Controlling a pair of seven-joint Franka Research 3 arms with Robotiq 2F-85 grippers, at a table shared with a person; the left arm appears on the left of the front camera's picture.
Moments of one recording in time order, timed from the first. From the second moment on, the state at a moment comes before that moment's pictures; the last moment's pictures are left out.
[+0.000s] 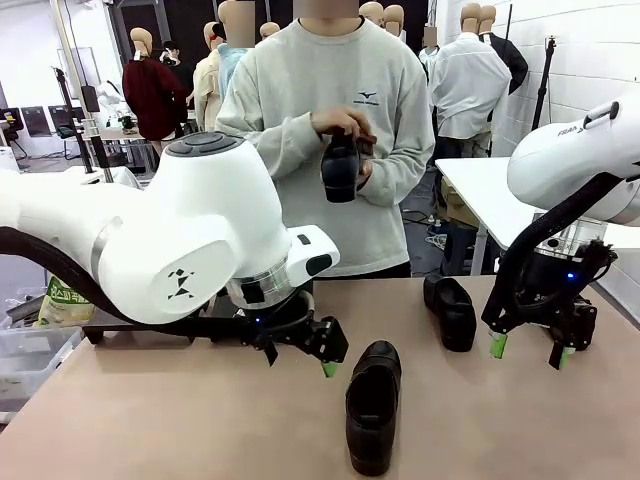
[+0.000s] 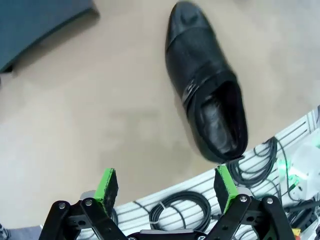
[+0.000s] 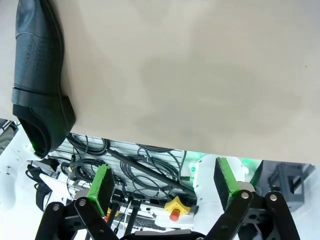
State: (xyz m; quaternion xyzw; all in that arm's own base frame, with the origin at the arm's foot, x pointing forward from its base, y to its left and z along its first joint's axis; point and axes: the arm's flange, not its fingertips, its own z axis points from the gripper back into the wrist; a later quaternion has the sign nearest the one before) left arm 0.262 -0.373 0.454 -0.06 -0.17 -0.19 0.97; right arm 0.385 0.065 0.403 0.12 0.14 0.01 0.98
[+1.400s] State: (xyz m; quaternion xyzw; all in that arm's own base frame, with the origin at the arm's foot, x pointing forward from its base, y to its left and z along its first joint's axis) left arm 0.294 -0.433 0.379 -0.02 -0.08 -0.07 0.99; right arm 0.385 0.065 0.403 0.12 0.14 0.01 0.98
